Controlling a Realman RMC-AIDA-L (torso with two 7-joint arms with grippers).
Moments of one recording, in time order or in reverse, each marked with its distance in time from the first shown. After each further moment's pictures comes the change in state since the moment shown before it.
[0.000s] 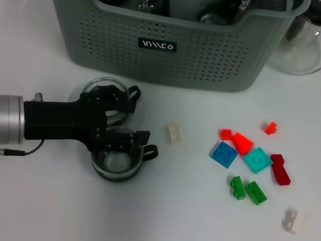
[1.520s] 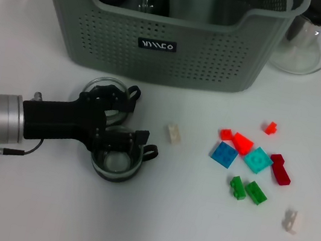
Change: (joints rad) left arm 0.000 0.001 0.000 0.003 0.001 0.002 0.001; right arm 0.040 -0.032 0.079 -0.014 0.025 -0.038 -0.014
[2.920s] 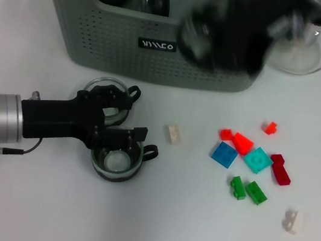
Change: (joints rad) left arm 0.006 -0.003 -0.009 0.001 -0.006 -0.012 0.007; right arm -0.202 0.035 -0.085 -0.879 0.250 -1.068 -0.139
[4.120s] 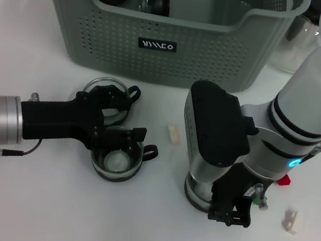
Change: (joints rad) left arm 0.005 -0.002 0.000 -0.004 -0.002 -0.011 0.000; right arm -0.296 0.008 -0.668 0.239 0.115 0.339 0.045
